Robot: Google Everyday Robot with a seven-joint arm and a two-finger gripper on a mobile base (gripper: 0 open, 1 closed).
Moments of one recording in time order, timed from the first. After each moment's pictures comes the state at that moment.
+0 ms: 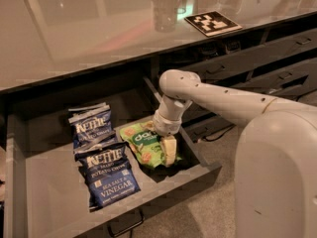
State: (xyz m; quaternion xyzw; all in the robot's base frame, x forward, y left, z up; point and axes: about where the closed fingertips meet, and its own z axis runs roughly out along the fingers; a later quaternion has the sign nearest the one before) arm 0.570 0.005 0.574 -0.83 0.51 0.21 0.05
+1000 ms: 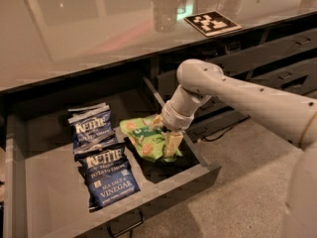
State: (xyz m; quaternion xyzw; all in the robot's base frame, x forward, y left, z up) arm 0.559 -0.004 0.642 -0.83 0.51 0.18 0.14
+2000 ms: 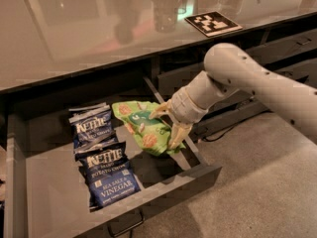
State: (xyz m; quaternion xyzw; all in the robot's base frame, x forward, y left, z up) arm 0.534 -0.012 0.732 -0.83 0.45 0.18 0.27
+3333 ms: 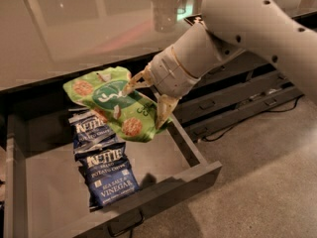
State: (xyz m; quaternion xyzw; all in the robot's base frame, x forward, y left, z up) arm 0.492 0.044 0.880 -0.90 0.26 0.09 0.34
